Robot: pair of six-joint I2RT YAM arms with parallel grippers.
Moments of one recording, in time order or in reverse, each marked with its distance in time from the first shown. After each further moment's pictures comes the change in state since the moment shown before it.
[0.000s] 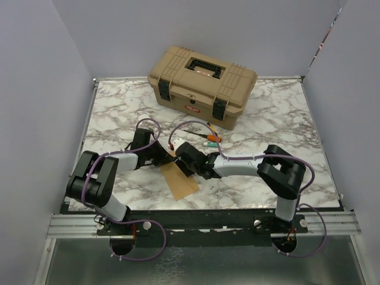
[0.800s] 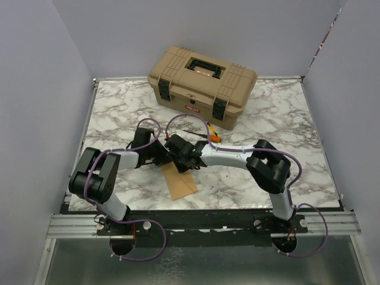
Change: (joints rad) left arm 0.005 0.050 0.017 0.024 0.046 -0.039; right arm -0.015 0.147 0.309 -0.349 -0.167 0.320
